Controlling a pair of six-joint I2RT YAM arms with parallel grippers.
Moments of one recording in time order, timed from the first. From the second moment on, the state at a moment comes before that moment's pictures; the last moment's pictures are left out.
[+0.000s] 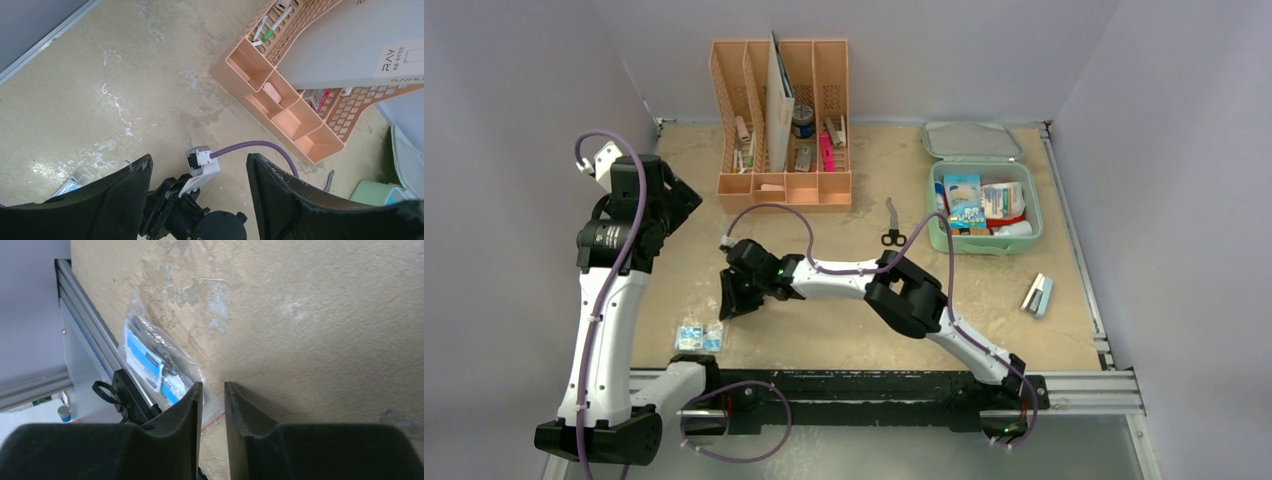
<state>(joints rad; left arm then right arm) -0.04 1.02 1.36 -1.02 -0.37 -0.76 1.17 2.44 1.89 -0.19 -0.29 0.85</state>
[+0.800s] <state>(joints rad) -0.05 0.98 1.24 -0.99 -0.33 -0.76 1.17 2.23 1.60 -0.23 -0.19 0.72</state>
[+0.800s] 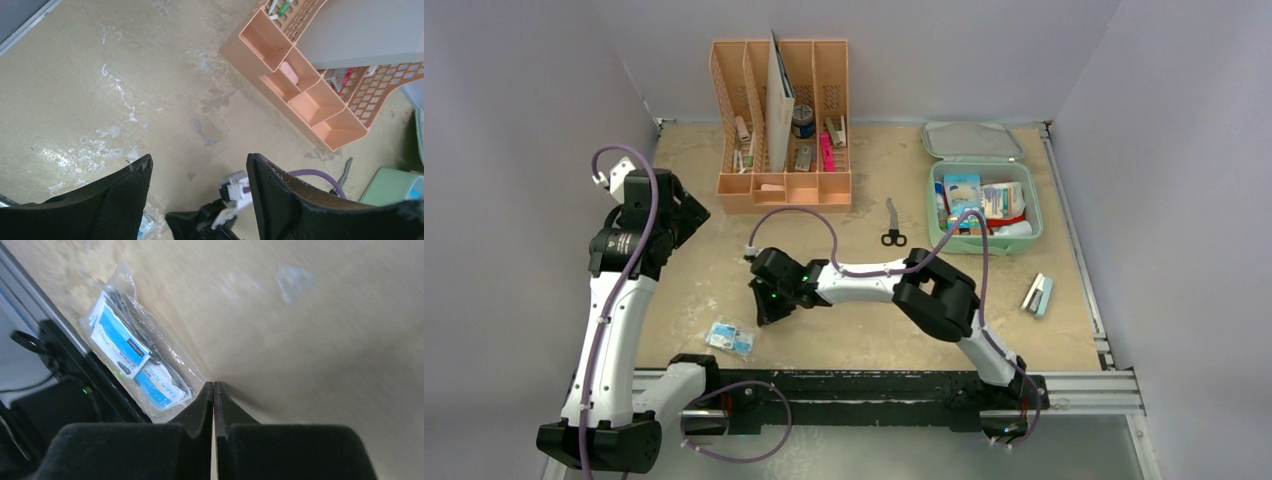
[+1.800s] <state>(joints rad) -0.05 1.11 0.82 -0.61 0.31 -0.56 0.82 1.49 0.95 -0.57 0.11 0.65</state>
